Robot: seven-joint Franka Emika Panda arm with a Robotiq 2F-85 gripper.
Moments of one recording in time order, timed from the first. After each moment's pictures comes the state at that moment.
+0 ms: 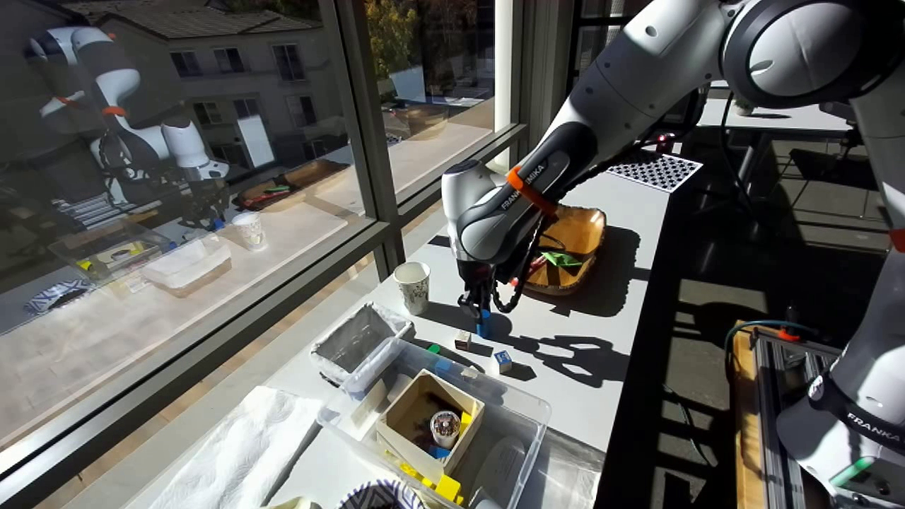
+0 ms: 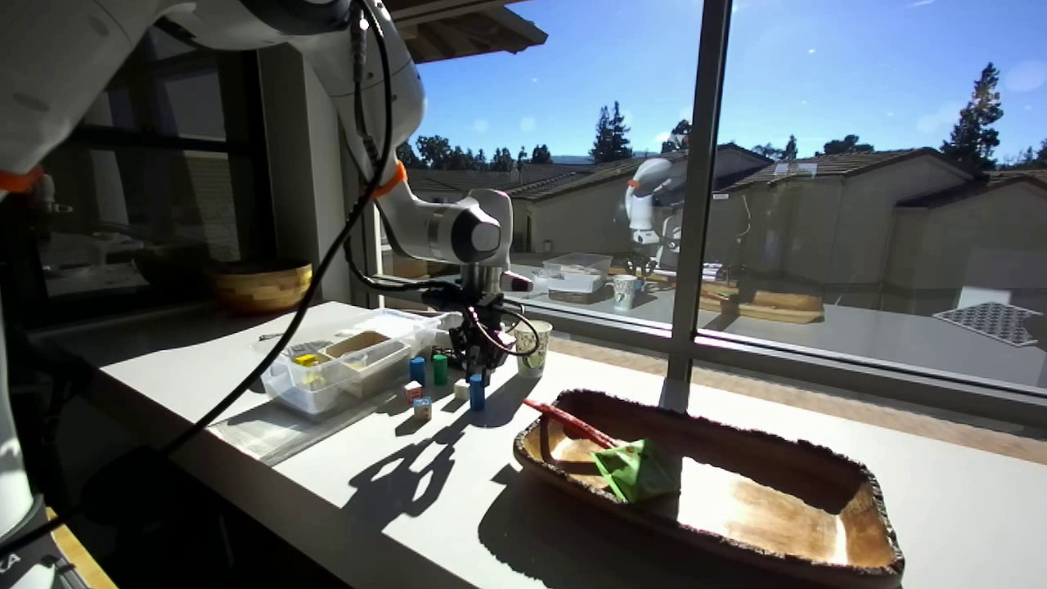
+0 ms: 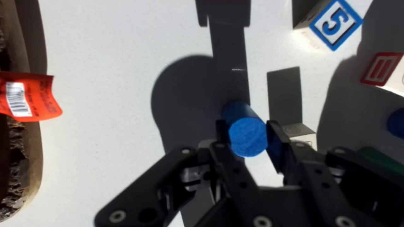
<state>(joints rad) 0.00 0.56 0.00 -1.91 -0.02 2.39 -0.01</state>
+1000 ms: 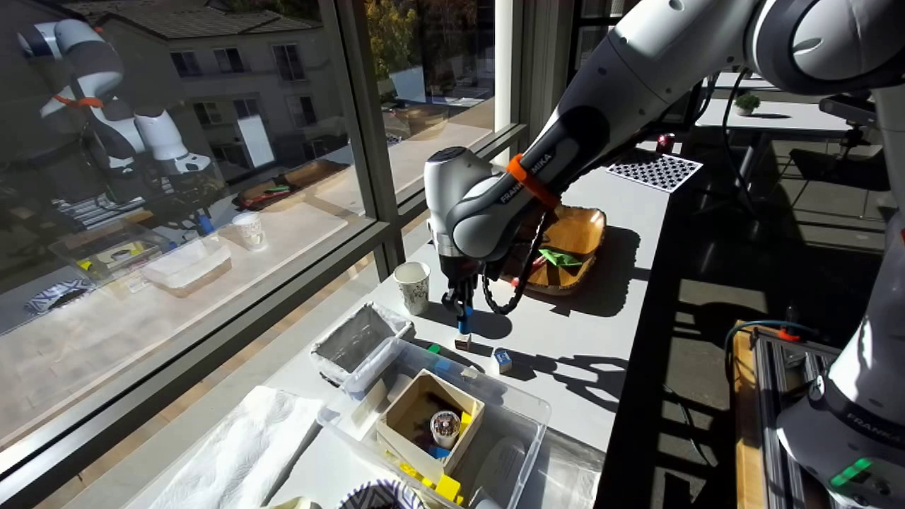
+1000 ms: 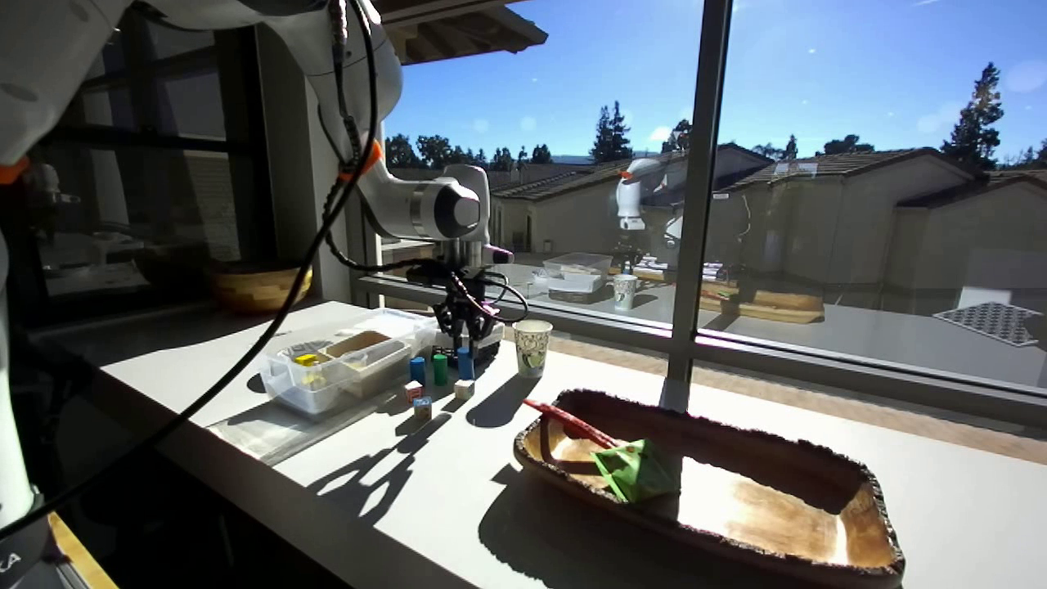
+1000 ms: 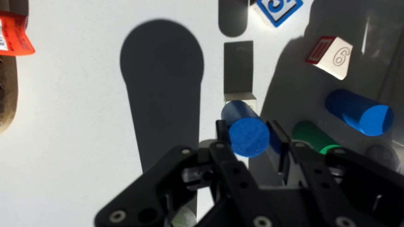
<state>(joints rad) 0.06 0.50 0.02 -1.90 -0.07 2.39 -0.01</state>
